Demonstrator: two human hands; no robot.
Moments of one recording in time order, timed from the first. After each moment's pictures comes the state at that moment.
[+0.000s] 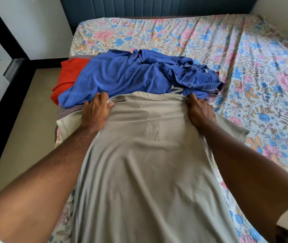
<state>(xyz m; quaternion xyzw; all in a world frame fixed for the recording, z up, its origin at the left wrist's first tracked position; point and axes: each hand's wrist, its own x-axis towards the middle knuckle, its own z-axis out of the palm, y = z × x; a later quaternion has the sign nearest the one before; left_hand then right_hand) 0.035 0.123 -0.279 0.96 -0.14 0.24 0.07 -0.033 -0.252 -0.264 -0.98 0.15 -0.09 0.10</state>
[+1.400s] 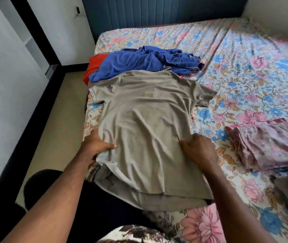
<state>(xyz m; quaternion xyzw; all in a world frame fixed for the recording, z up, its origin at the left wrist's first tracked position) -0.340 0.182 -0.214 0.94 0.15 -0.18 0.26 -0.433 -0.158 -0.229 -0.96 0.22 0.01 0.19</state>
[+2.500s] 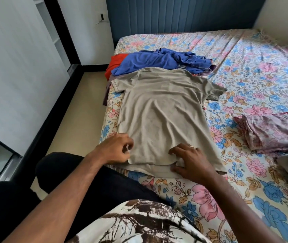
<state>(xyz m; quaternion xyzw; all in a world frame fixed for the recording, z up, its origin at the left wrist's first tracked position) -0.464 0.220 -0.210 0.94 -0.29 -0.11 0.15 -0.543 -0.087 -0.239 -0.98 -0.14 0.03 0.14</state>
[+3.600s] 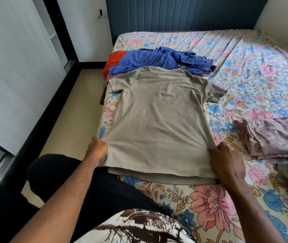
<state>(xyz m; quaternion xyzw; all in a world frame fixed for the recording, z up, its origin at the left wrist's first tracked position) -0.430 0.234 -0.260 0.90 0.24 -0.09 0.35 -0.531 -0.154 -0.239 -0.95 0.28 -0.05 0.14</state>
